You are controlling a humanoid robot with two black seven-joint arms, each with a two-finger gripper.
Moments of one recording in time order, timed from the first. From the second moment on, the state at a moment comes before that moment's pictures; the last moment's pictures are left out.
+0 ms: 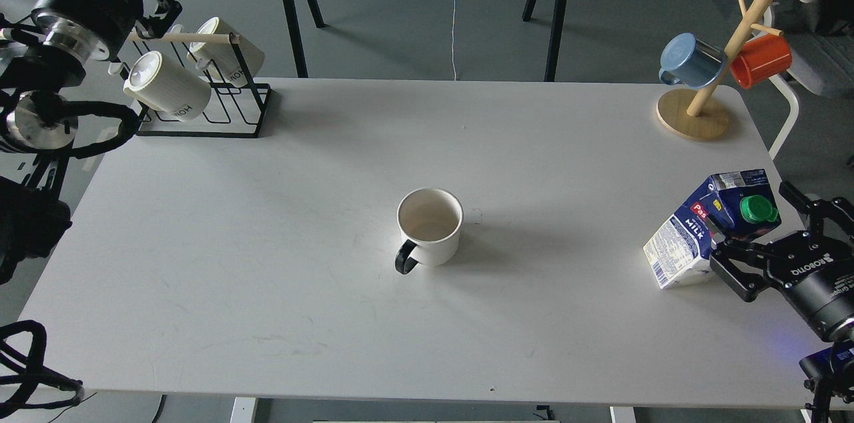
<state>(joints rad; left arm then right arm) -0.66 0.43 -1.33 -1.02 0.50 -0.23 0.01 -0.18 -1.05 0.87 1.73 0.75 0.49 0.34</state>
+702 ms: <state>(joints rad) -0.66 0.43 -1.33 -1.02 0.50 -0.23 0.01 -0.21 -0.89 0.88 1.64 0.76 0.49 0.46</state>
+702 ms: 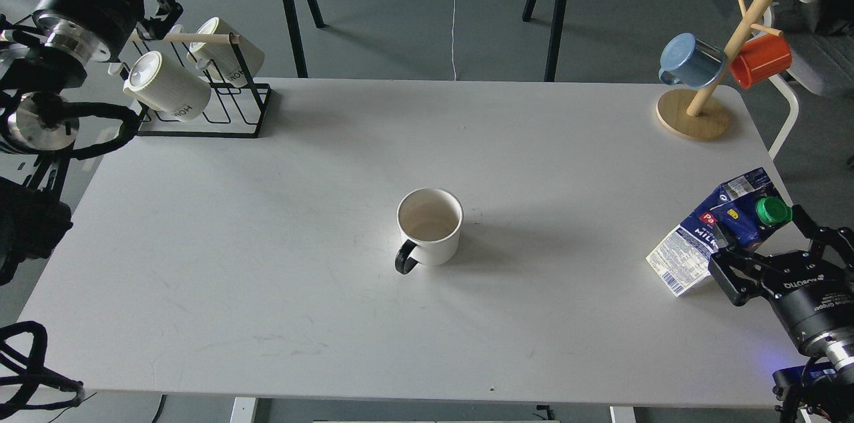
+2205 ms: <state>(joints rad) -0.65 0.42 -1.33 -1.02 0.50 -0.23 0.02 -0.14 -0.66 0.88 1.50 0.56 0.49 0.46</state>
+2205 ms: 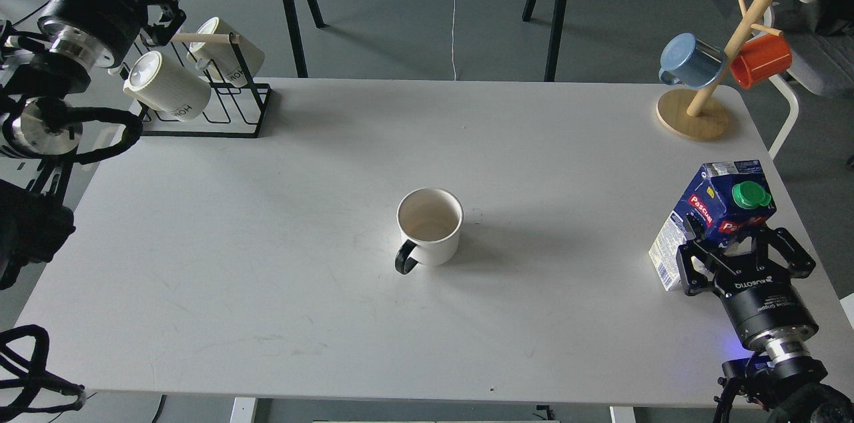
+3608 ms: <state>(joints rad) -0.66 0.42 -1.29 -1.02 0.50 -0.22 0.01 0.08 -0.16 0.73 1.39 0.28 0.49 0.45</state>
